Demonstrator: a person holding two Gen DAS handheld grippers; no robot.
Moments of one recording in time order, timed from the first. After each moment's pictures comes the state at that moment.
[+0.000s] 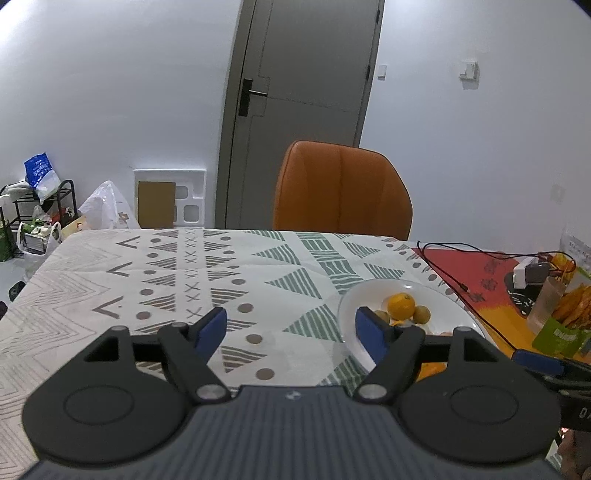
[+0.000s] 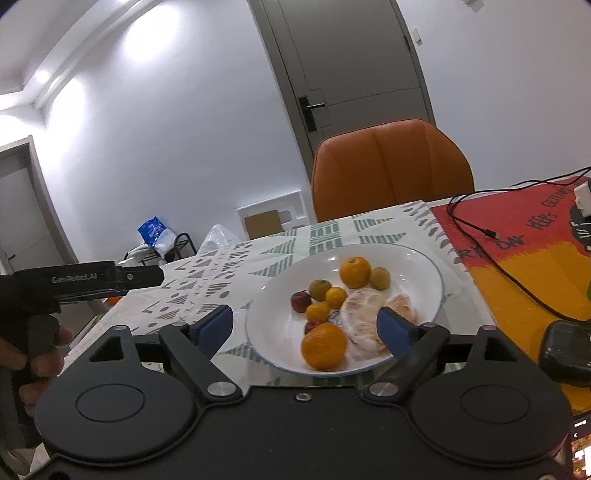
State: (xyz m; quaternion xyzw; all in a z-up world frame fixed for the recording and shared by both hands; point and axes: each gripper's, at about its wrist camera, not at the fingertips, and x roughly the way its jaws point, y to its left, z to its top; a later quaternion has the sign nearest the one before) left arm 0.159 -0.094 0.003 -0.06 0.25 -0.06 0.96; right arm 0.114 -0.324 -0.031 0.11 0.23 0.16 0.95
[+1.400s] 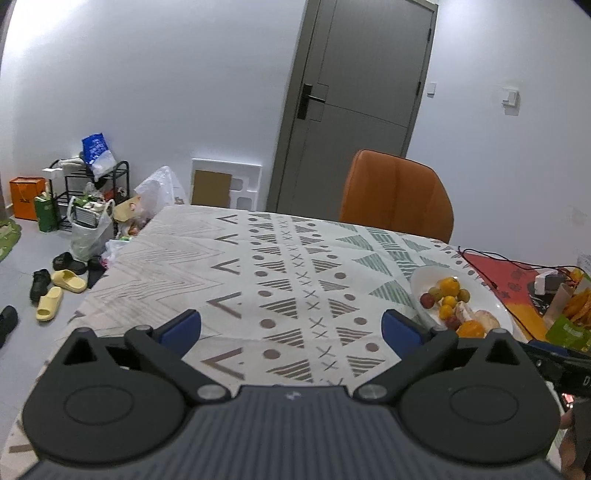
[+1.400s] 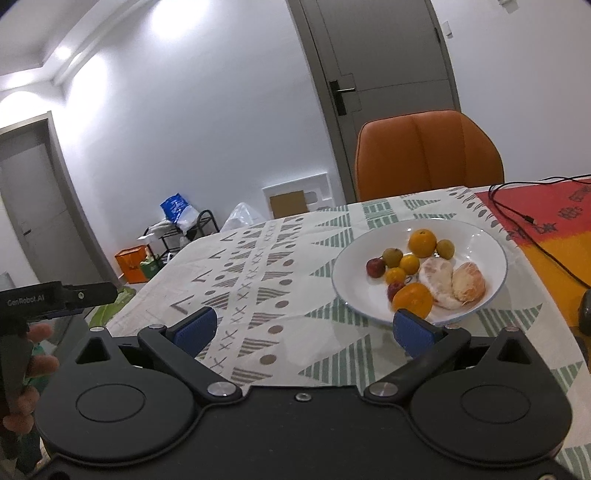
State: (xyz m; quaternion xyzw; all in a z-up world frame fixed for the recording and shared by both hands) left arm 0.058 0.001 0.011 -0.09 0.26 0.01 0.96; right arm 0.065 -0.255 -0.019 0.09 0.25 0.19 0.95
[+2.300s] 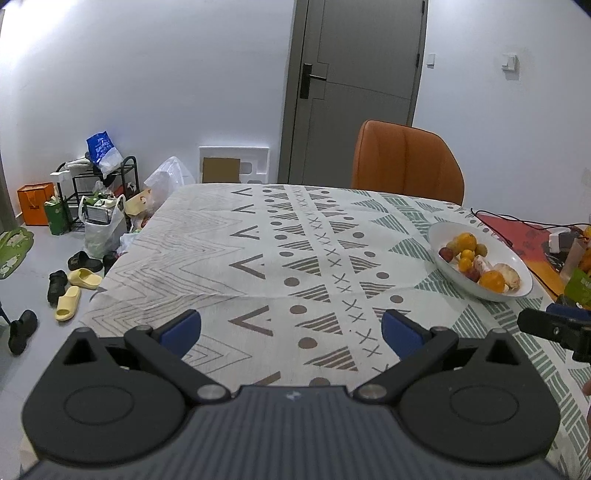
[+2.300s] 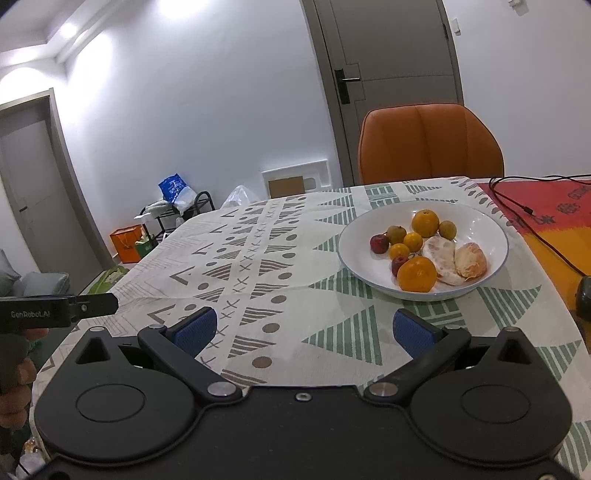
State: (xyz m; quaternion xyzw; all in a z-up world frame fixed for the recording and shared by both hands) left arm 0.041 0.004 -0.013 -0.05 0.29 0.02 0.96; right arm 0.050 -0.241 -0.031 0.06 0.27 0.18 0.95
